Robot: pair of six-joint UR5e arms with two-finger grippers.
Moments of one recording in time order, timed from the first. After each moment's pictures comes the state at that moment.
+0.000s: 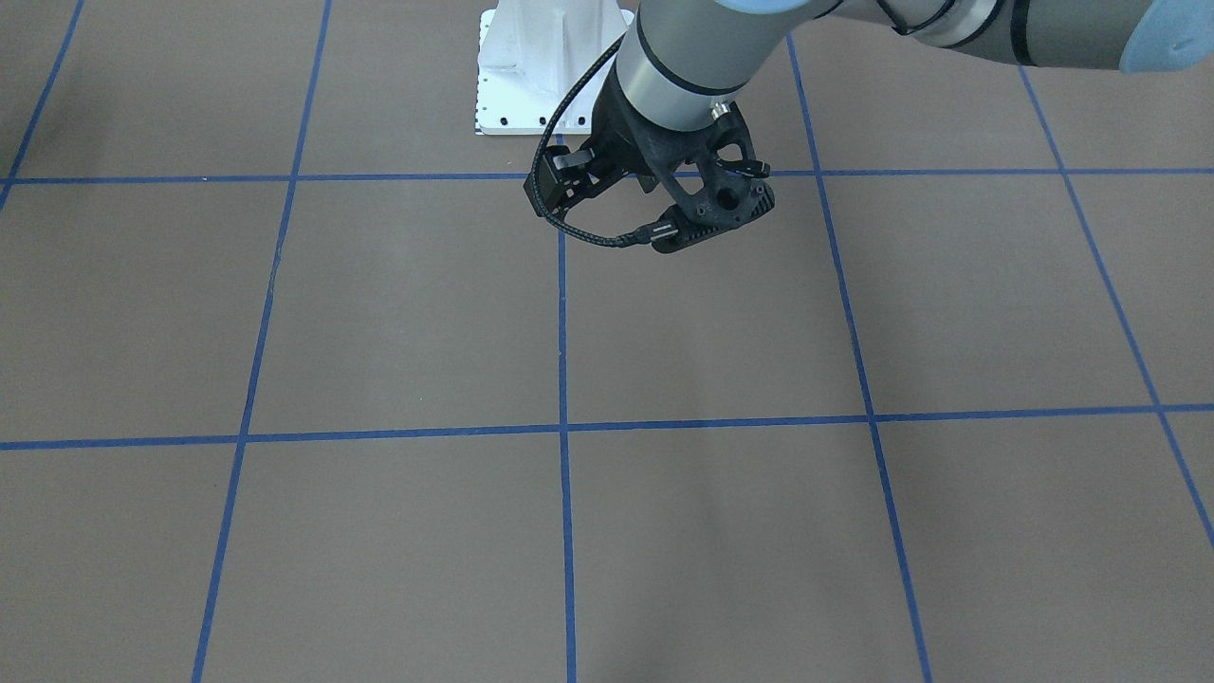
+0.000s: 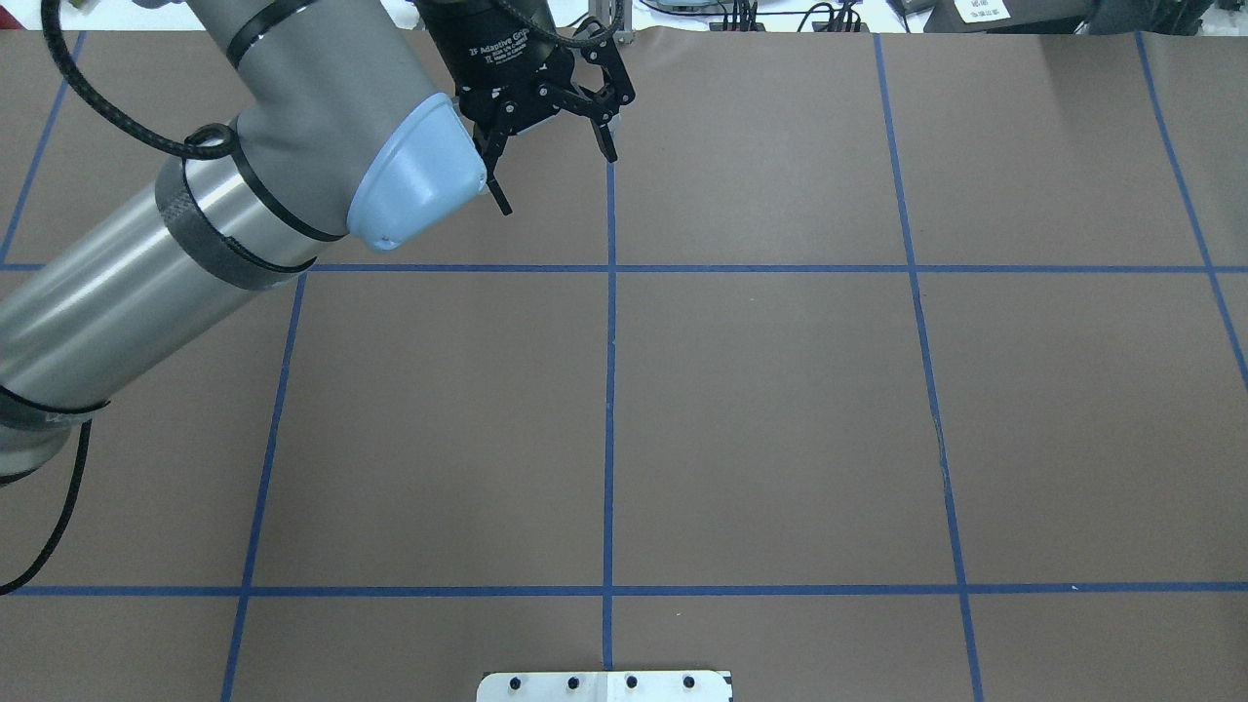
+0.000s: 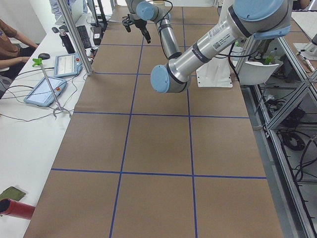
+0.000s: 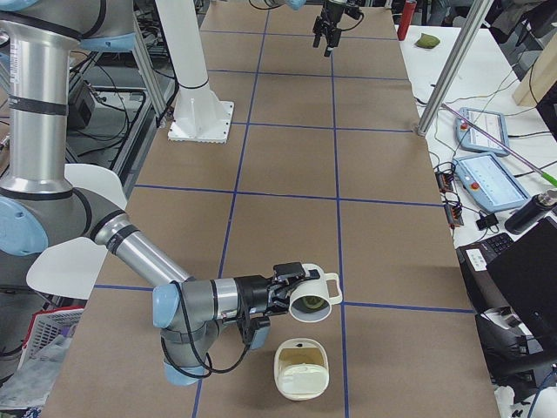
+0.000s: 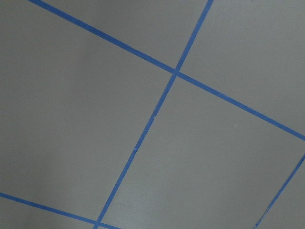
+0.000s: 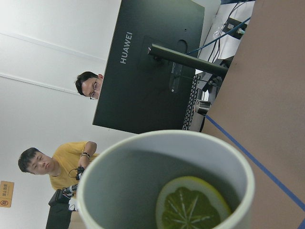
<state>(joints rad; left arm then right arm) -0.88 -2.61 -1.64 -1.16 -2.45 -1.39 1.78 -1.72 1.10 0.59 2.19 2.03</state>
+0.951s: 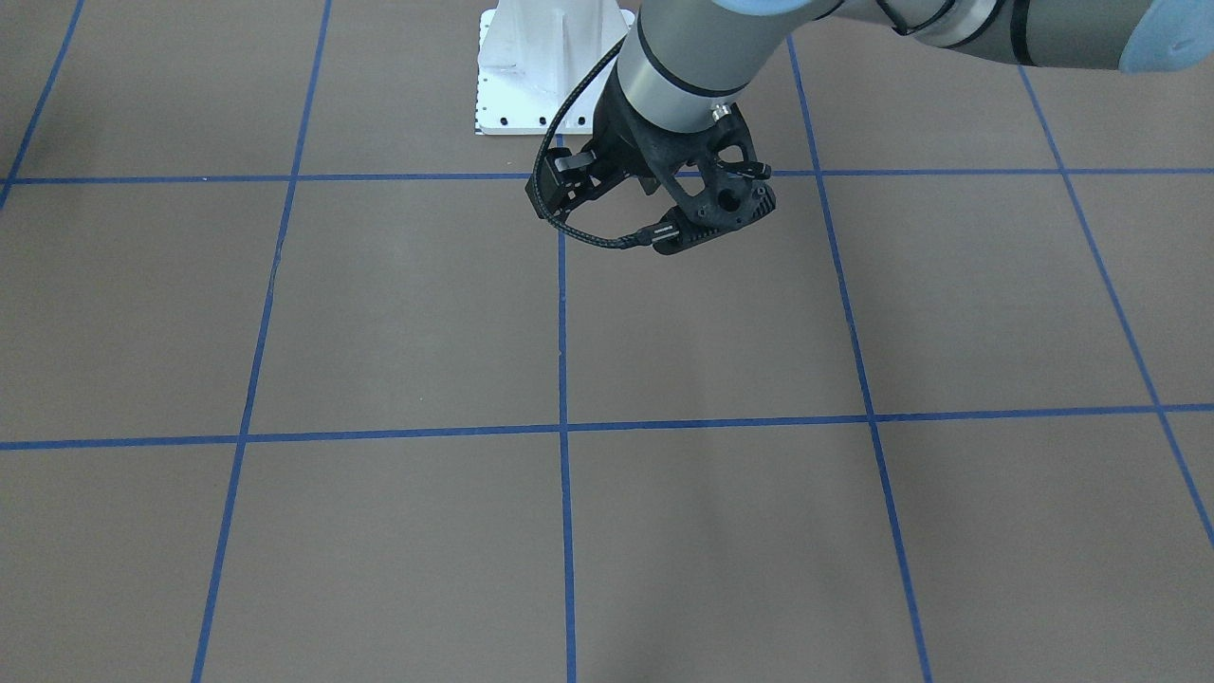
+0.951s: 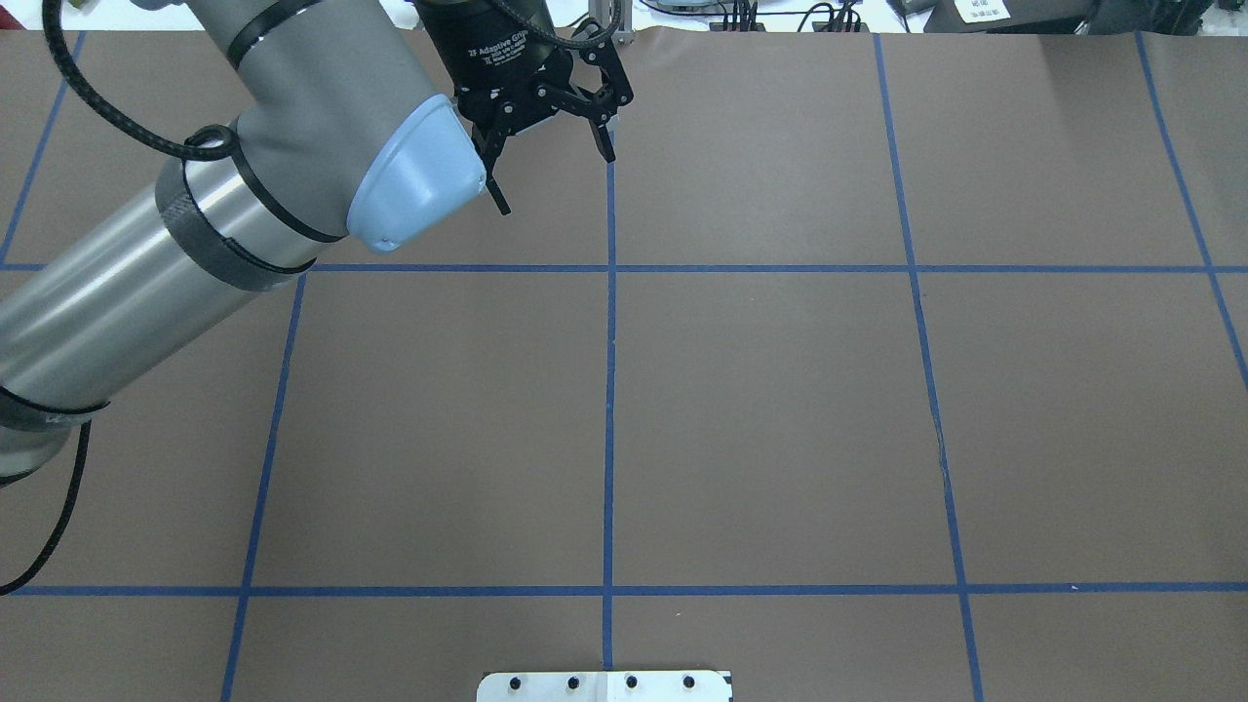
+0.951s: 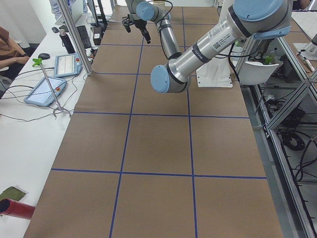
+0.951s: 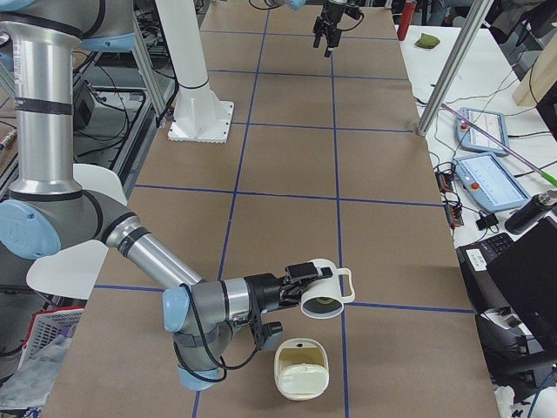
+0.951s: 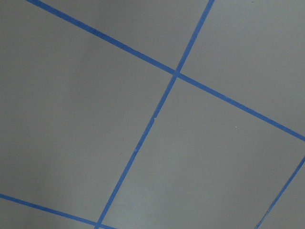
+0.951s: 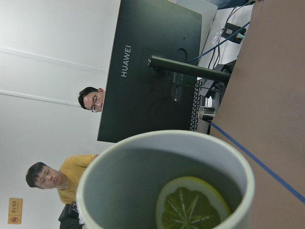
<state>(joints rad) -0.88 -2.60 -1.64 -1.16 -2.44 -1.38 1.79 -1.65 1.06 0.66 2.20 2.26</state>
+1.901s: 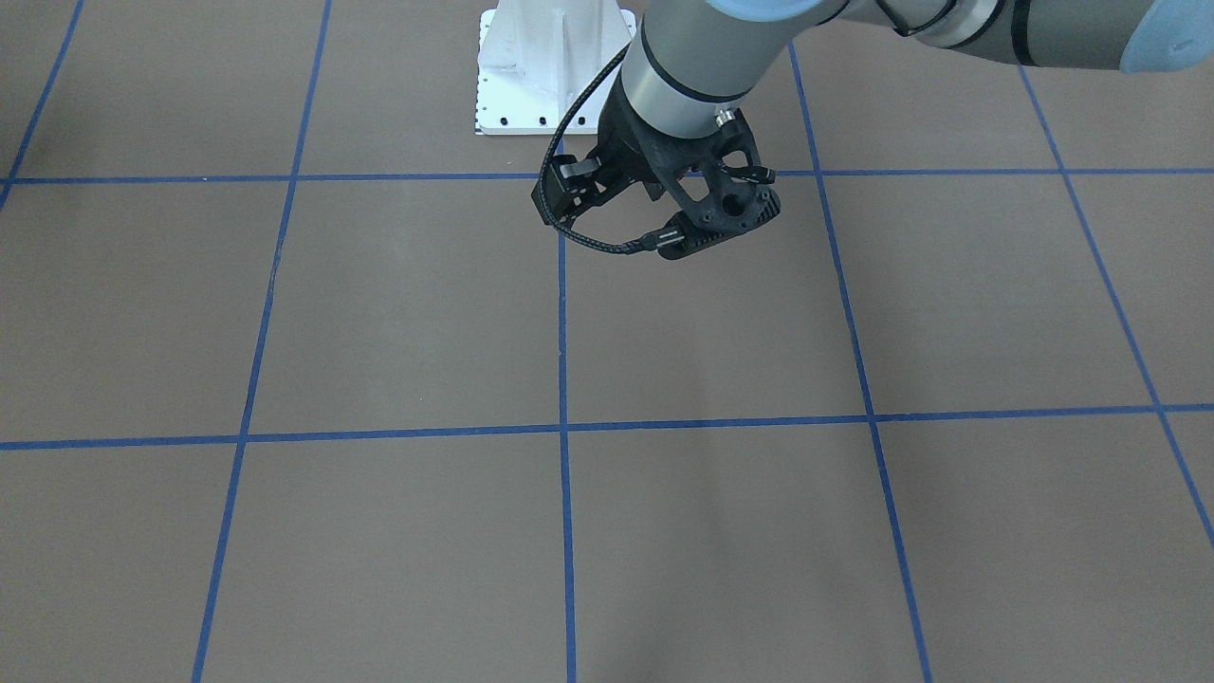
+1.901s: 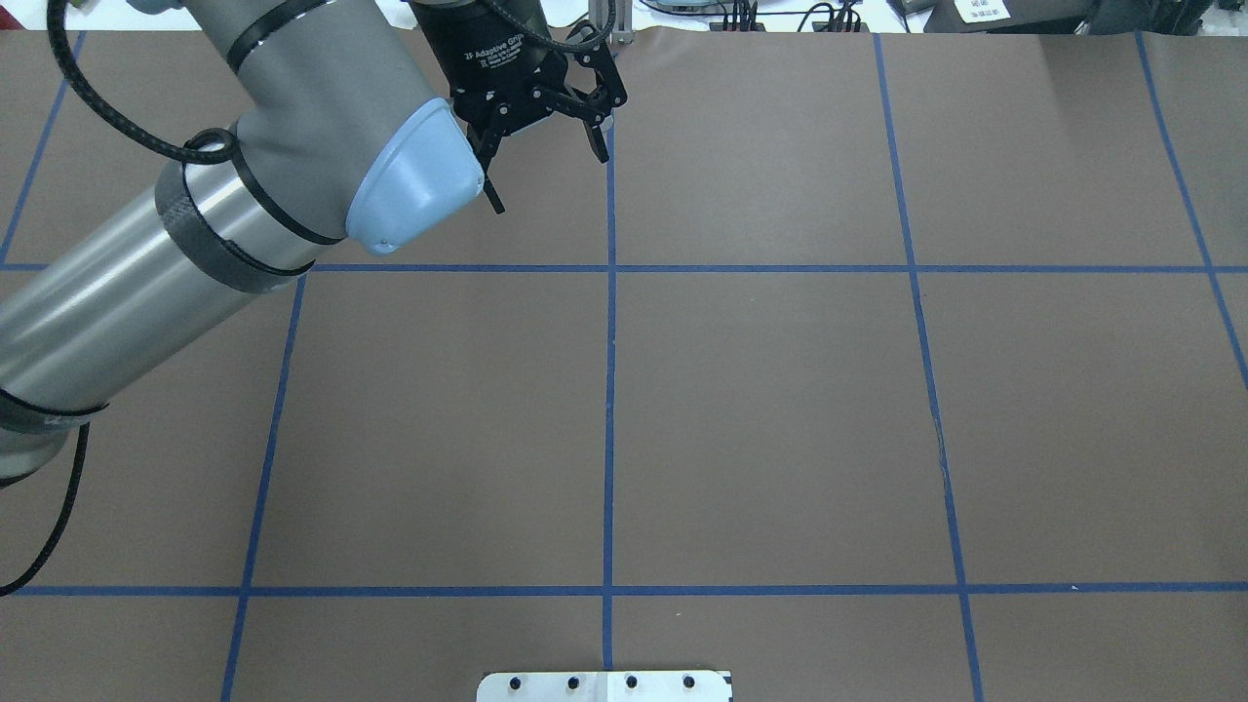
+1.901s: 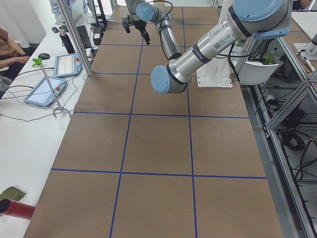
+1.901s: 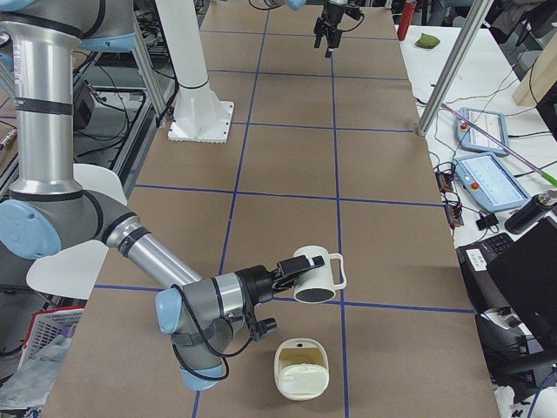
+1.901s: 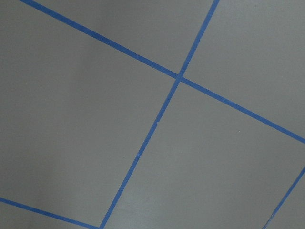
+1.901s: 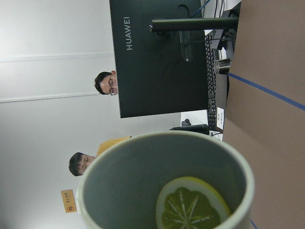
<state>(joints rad) -0.87 -2.60 -1.64 -1.16 -2.42 -1.38 1.79 -1.65 1.05 0.79 2.22 2.53</state>
